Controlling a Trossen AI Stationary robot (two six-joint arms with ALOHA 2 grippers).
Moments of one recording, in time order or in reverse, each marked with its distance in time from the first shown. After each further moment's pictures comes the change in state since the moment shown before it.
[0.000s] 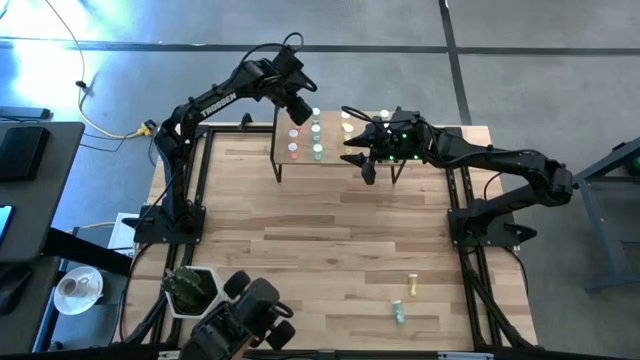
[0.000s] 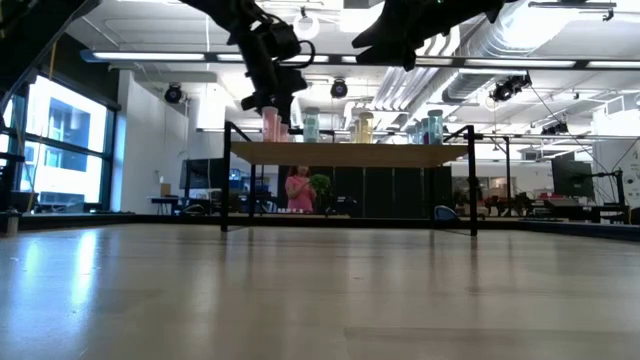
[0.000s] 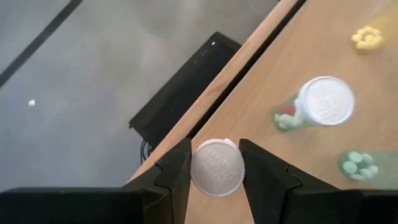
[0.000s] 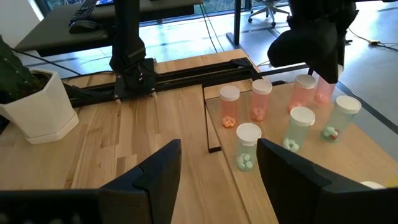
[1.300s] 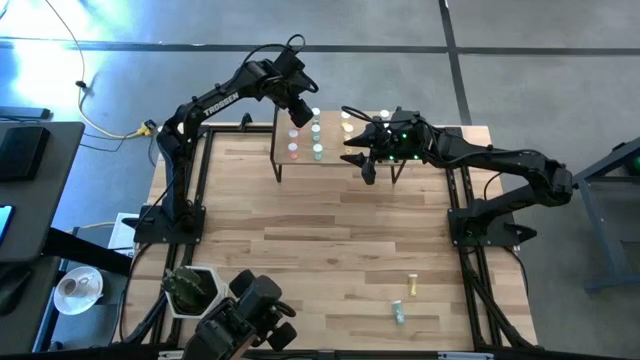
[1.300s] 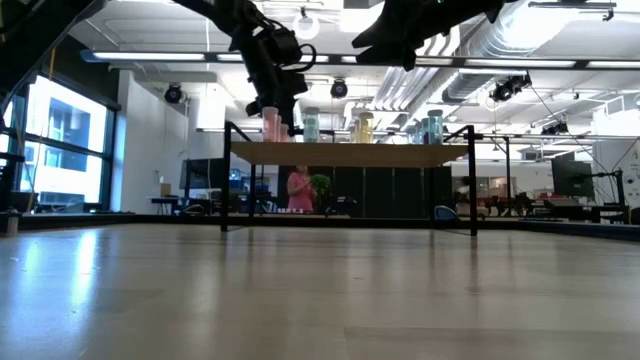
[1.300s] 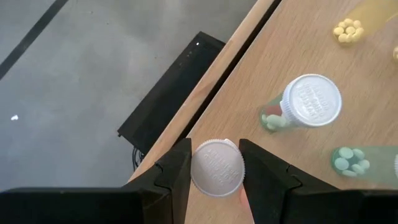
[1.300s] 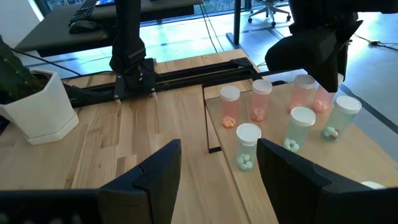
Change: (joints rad) left arm 0.003 0.025 0.001 0.013 0.074 0.069; right arm 0.000 0.000 0.000 0.000 0.000 0.002
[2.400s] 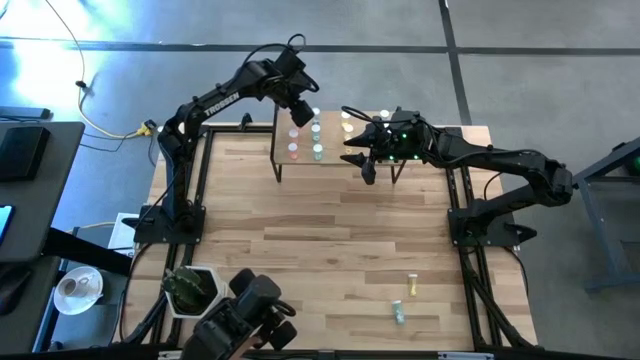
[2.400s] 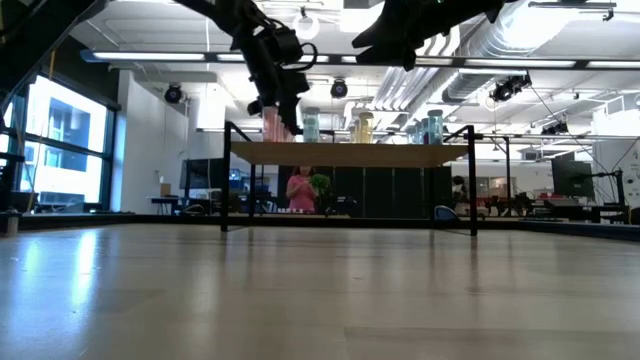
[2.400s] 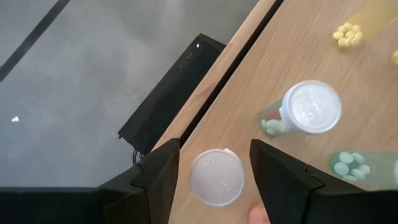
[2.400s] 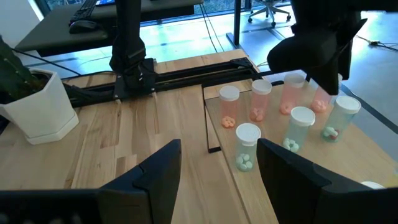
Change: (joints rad) left arm 0.000 0.005 0.010 0.005 -0.004 0.000; right arm 0.000 0.000 0.000 0.000 0.000 -0.002
